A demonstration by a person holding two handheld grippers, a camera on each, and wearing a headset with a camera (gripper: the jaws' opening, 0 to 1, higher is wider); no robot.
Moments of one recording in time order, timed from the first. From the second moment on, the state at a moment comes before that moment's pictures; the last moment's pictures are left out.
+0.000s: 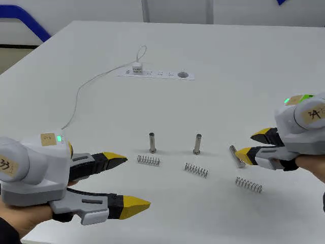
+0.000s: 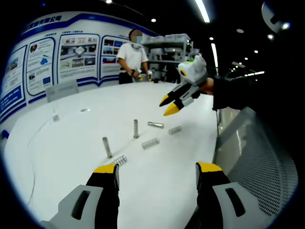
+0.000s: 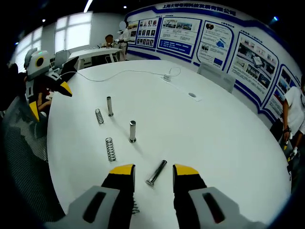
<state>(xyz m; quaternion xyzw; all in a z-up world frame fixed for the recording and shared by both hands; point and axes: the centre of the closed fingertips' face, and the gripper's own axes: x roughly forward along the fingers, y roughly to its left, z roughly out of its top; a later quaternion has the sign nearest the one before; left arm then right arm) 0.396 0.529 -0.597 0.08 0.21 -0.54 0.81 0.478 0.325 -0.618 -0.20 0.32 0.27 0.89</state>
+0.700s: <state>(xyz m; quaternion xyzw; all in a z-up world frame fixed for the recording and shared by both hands) 0.395 0.529 -0.599 0.08 0.21 -0.54 0.81 0.508 0.323 -0.652 -0.18 0.38 0.25 0.87</state>
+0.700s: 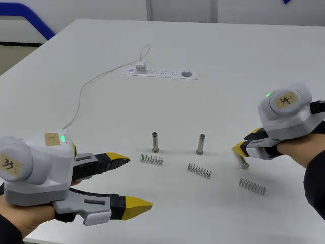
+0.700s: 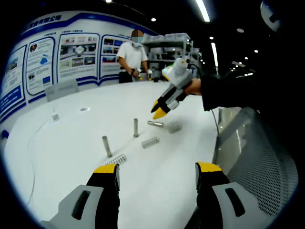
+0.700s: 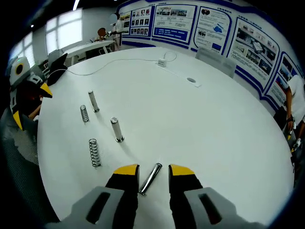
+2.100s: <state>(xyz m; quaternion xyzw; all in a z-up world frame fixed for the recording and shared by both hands) 0.394 0.529 -0.600 0.07 0.21 -0.55 0.81 0.515 0.322 -0.686 -0.14 0.46 0.22 0.85</state>
